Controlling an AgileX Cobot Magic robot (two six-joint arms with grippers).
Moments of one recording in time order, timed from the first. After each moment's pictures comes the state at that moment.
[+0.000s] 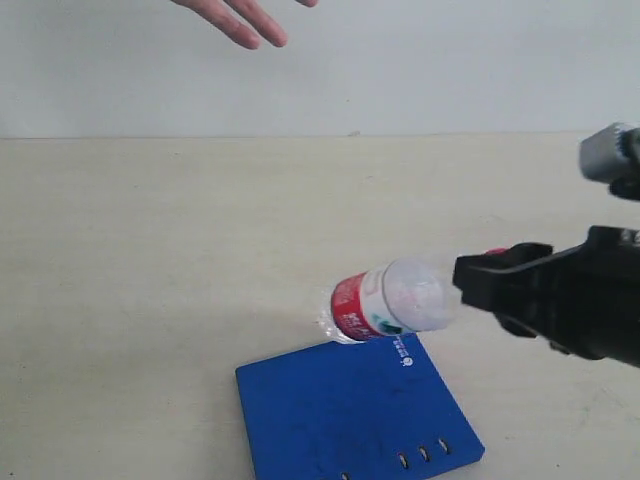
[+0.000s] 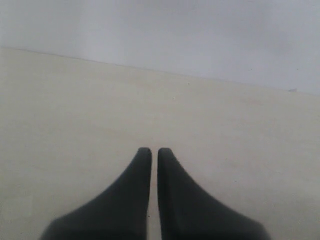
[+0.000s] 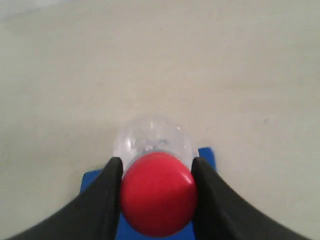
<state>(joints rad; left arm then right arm) 0.04 0.00 0.00 -0.03 0.29 -0.09 0.70 0.96 -0.40 1.74 -0.12 -1.20</state>
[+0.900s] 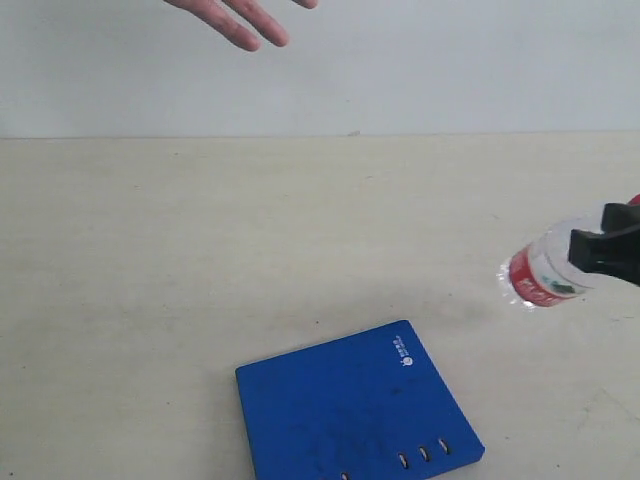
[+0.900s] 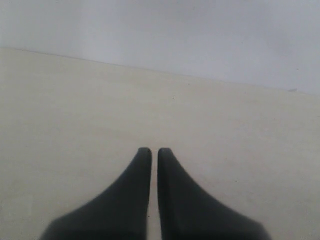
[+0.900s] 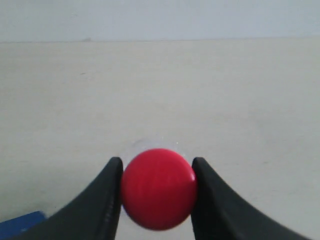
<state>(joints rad) 0.04 0.00 0.00 -0.03 0.29 -0.09 0.70 0.88 -0.40 1.76 -0.63 -1.46</state>
